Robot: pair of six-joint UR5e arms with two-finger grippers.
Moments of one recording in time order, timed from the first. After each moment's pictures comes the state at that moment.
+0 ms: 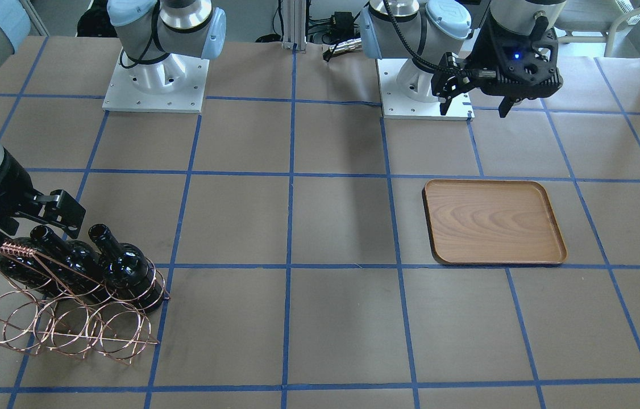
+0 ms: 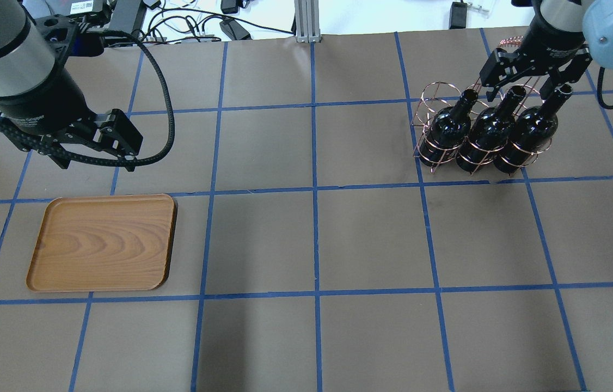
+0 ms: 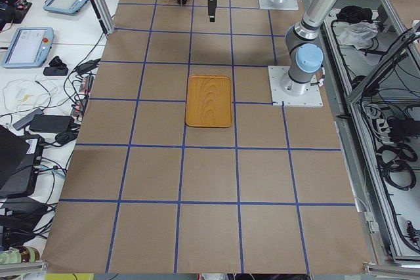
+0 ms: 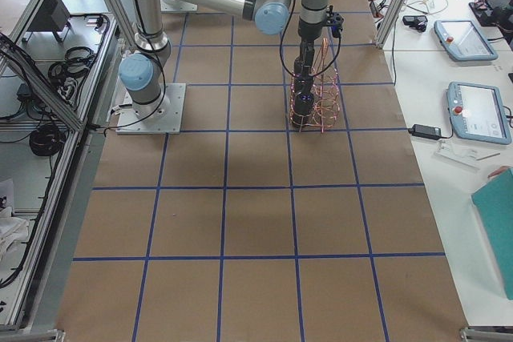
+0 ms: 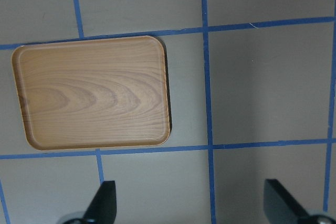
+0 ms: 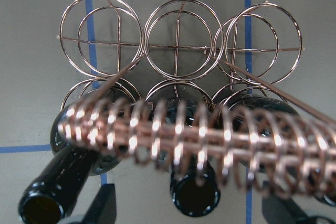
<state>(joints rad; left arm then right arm) -1.51 -1.45 -1.62 -1.69 1.64 0.12 1.38 -1.35 1.53 -1.78 -1.60 -0.16</state>
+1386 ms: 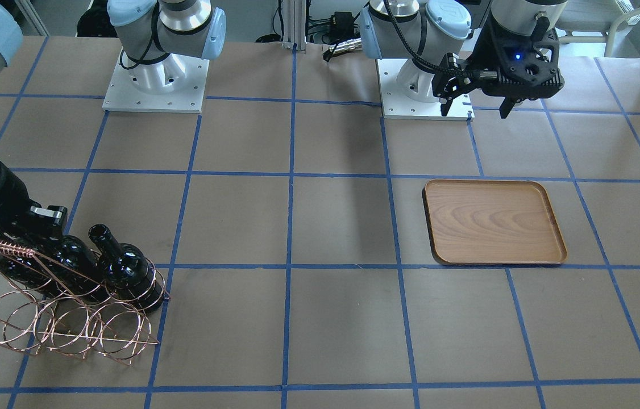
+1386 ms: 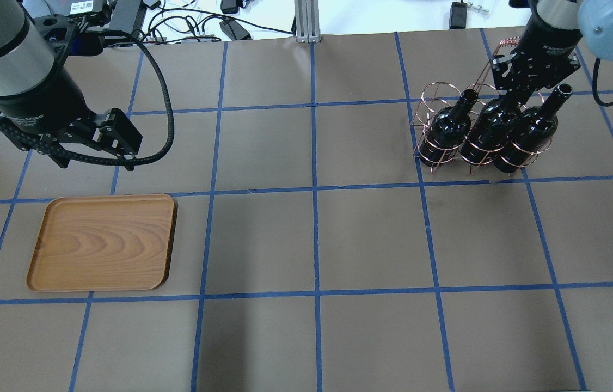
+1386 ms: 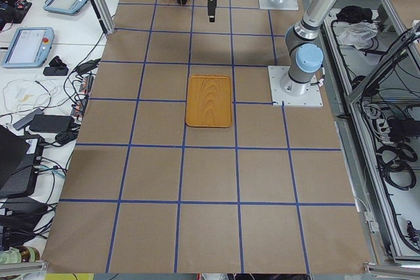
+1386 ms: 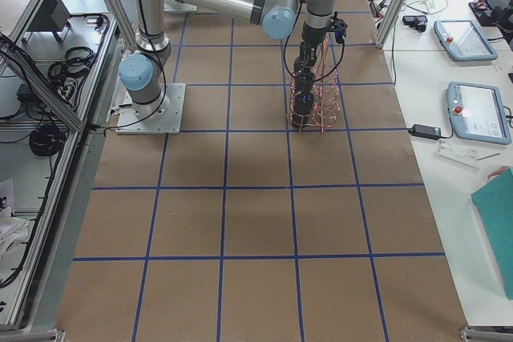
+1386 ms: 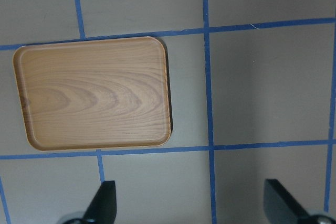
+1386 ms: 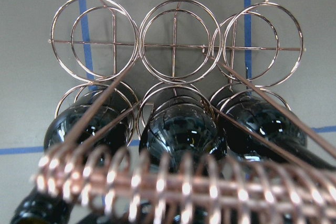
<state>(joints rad) -1.51 -1.45 -1.62 -1.69 1.64 0.12 1.38 -1.32 1.43 -1.67 -1.60 -0.14</state>
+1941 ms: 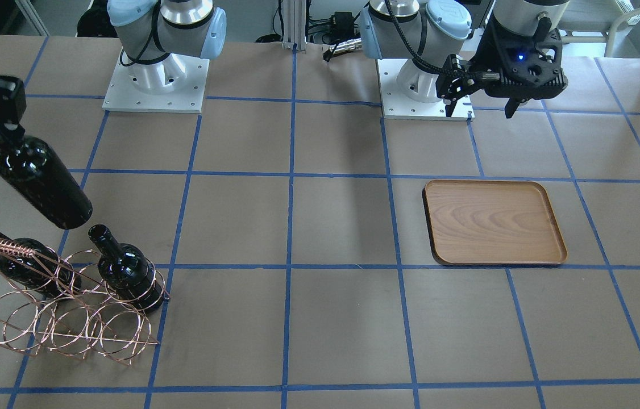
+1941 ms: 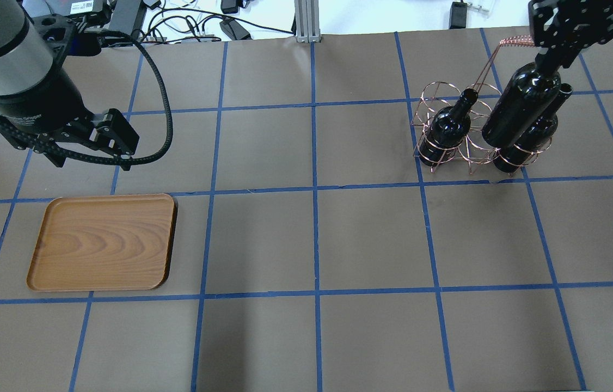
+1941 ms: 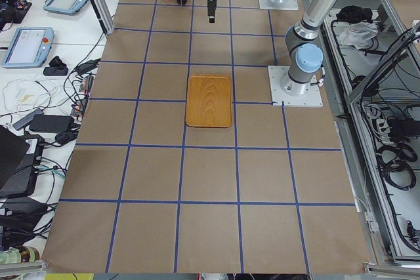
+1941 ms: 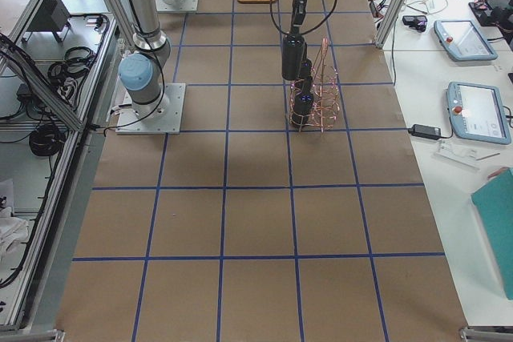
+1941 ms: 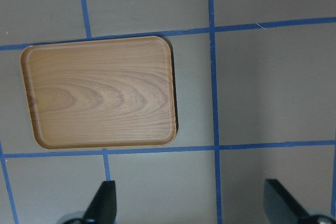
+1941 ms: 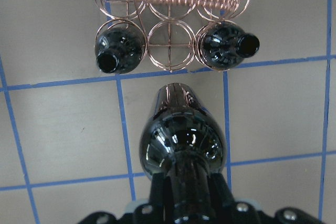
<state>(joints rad) -1.51 -1.45 -1.62 -1.68 1.67 0.12 1.39 -1.49 1.22 -1.25 -1.62 -0.08</state>
